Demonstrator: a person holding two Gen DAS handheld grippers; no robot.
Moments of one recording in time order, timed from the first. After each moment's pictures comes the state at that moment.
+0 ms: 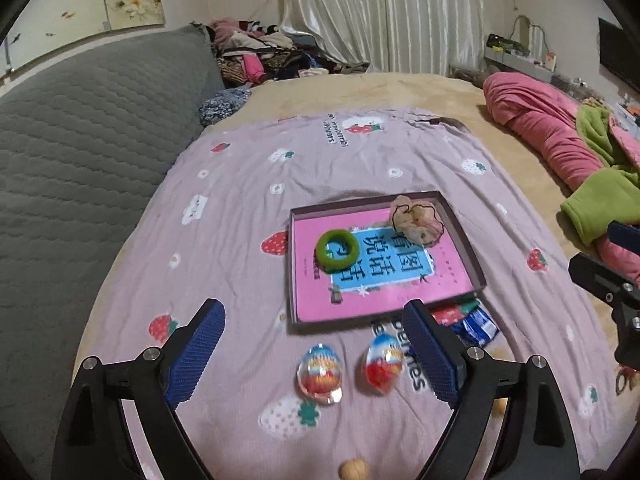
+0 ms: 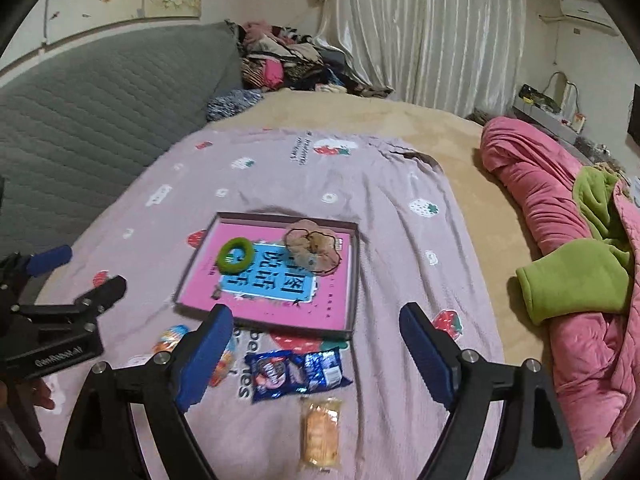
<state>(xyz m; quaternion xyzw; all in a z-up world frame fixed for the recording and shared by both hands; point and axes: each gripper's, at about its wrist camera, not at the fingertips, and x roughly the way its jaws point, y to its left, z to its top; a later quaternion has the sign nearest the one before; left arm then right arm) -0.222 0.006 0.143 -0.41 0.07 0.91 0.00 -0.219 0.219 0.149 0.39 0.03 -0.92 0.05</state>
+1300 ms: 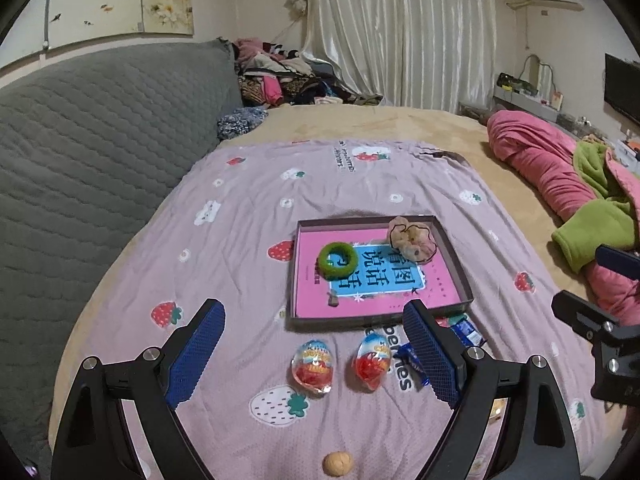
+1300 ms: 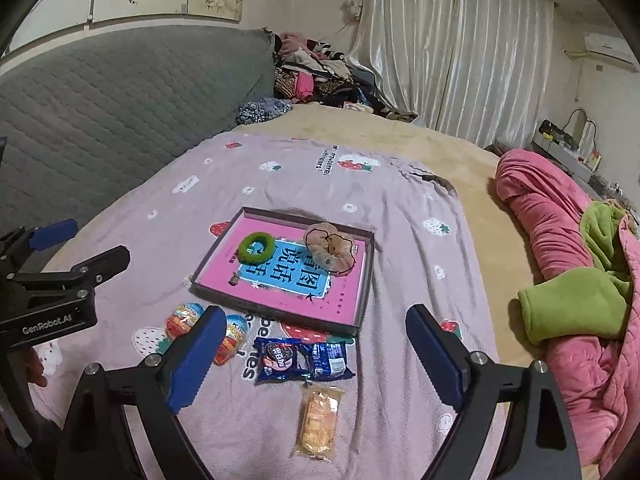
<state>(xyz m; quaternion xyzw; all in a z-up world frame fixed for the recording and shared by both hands) -0.172 -0.003 0.141 -0.35 0.02 0.94 -0.01 -0.177 0.208 0.143 0.36 0.08 -0.93 0.09</state>
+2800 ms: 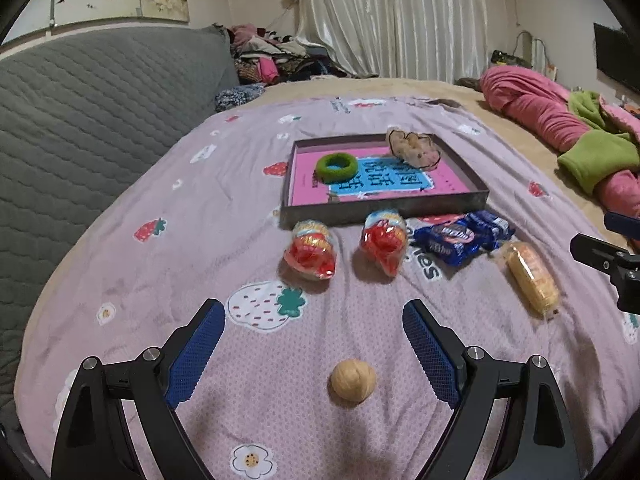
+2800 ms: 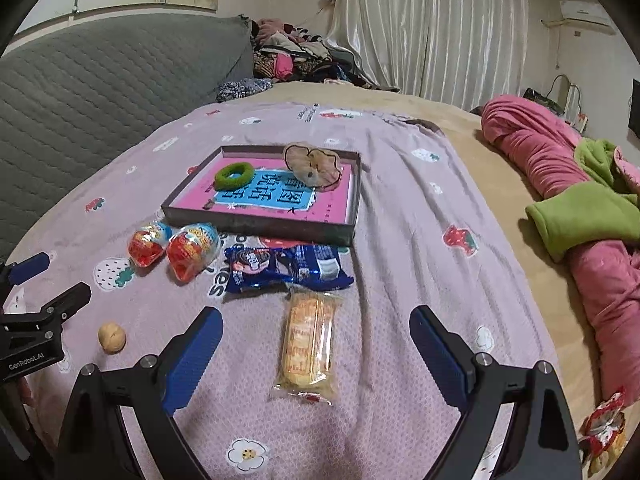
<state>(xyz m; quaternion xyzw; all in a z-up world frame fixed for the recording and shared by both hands) -0.100 -0.002 -0.004 -0.36 0.05 0.93 -0.01 -0.126 0.239 0.010 0.37 0.04 -0.92 0.06</state>
